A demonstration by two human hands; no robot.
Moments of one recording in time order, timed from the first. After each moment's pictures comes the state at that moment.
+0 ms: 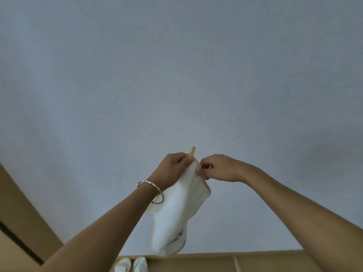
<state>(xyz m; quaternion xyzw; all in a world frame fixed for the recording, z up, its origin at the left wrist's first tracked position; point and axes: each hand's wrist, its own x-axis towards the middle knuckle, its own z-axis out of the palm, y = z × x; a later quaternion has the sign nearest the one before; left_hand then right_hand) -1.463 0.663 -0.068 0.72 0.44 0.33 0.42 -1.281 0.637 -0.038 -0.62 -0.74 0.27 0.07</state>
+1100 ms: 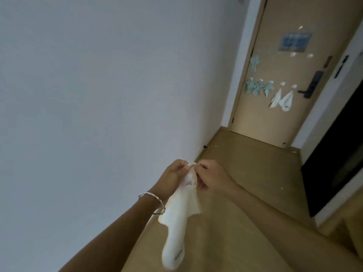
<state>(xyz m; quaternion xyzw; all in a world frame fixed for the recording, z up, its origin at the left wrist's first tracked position) -0.723 0.450 -0.113 0.71 0.05 0.04 0.70 -0.661 0.314 -0.095 -0.87 -0.20 0.12 0.44</state>
